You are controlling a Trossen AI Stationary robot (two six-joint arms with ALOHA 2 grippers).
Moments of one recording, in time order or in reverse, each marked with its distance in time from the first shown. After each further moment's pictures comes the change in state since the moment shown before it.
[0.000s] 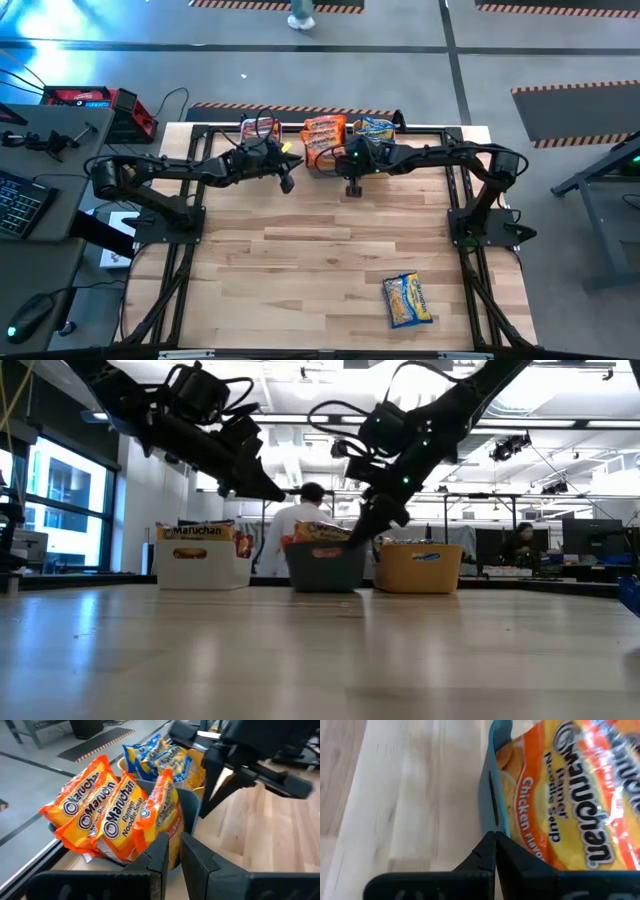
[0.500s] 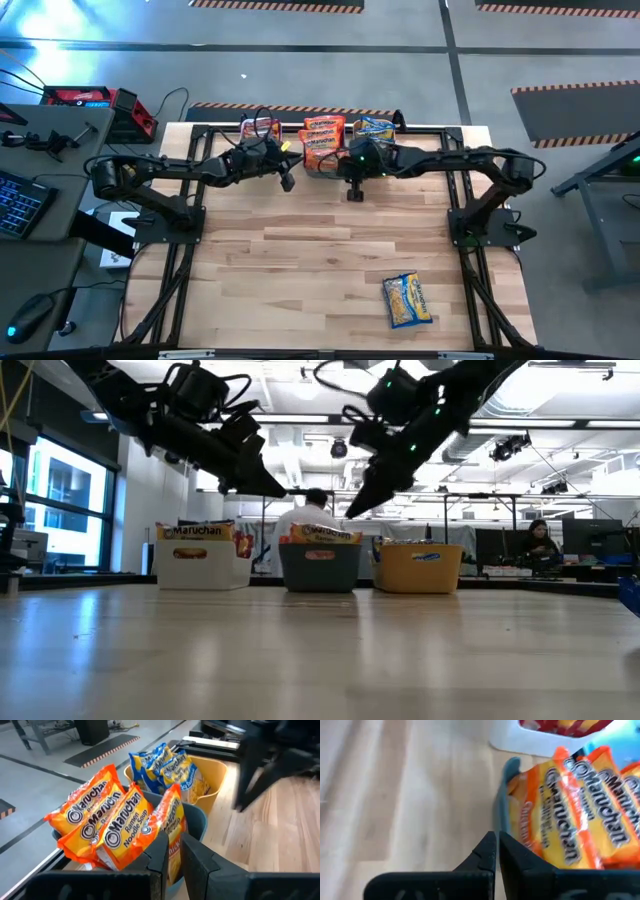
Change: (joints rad) left arm 0.000 0.000 0.000 0.029 -0.027 0.000; right arm 0.083 -0.116 0.000 -0.045 -0.008 0.106
